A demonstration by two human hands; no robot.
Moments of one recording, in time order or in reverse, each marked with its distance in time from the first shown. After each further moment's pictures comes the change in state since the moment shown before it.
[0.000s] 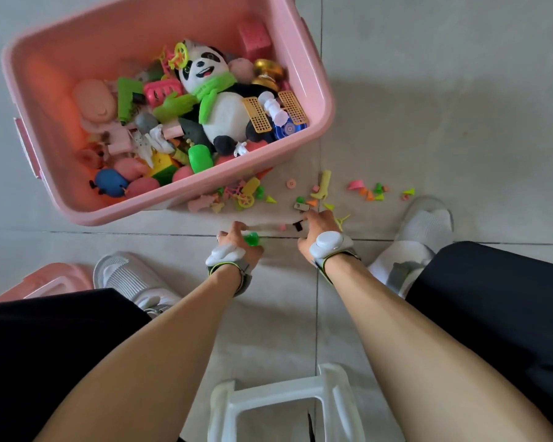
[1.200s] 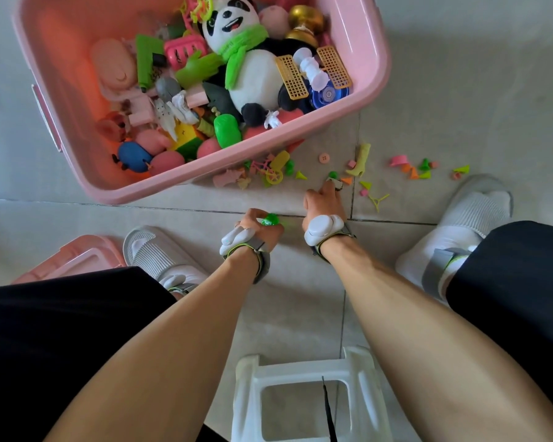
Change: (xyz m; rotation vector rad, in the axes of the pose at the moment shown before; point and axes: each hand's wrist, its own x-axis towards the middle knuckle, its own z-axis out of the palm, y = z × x) left_hand 0.046 -0.031 0.027 -0.492 -0.073 -0.264; right_hand 0.034 -0.040 0.046 -0.039 0.081 -0.085
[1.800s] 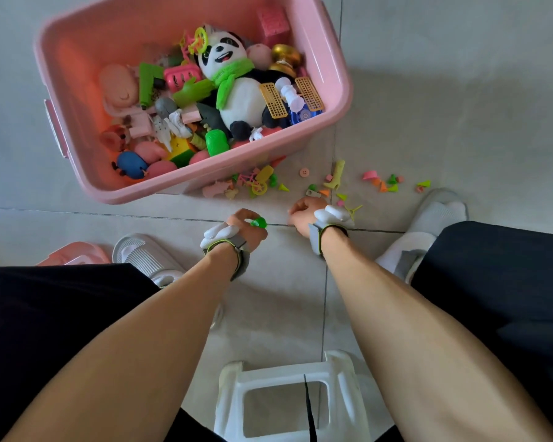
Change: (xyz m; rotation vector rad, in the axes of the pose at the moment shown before) left_hand -0.051 0.033 -0.030 0.109 -0.114 0.161; right_hand -0.025 0.000 -0.045 0.571 -0.188 0.235
